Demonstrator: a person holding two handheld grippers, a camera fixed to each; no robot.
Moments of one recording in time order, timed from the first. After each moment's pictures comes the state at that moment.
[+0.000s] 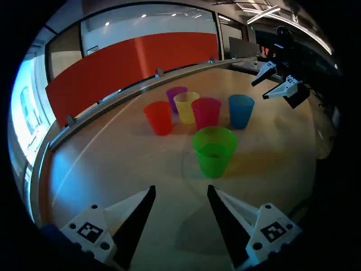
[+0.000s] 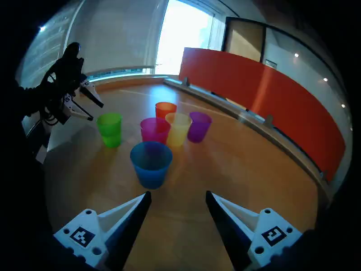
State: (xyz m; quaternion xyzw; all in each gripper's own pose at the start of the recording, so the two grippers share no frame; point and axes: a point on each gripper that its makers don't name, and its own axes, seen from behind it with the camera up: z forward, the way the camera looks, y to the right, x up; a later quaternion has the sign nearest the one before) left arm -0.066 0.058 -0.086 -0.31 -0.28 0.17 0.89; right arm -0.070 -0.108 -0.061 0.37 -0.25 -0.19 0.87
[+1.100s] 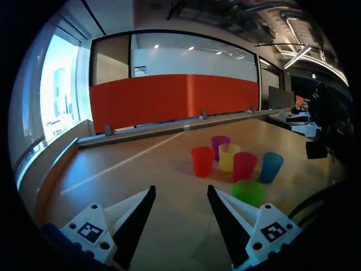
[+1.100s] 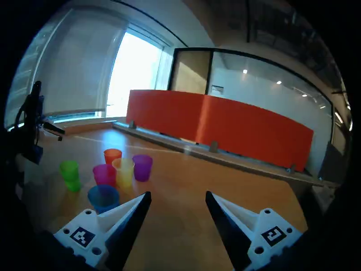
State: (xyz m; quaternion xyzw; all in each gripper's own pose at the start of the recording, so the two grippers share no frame) left arm 0.012 0.013 -0.041 -0.18 -0.15 0.05 0.97; right arm 0.007 -0.058 -0.007 0.21 -0.10 -0.11 0.97
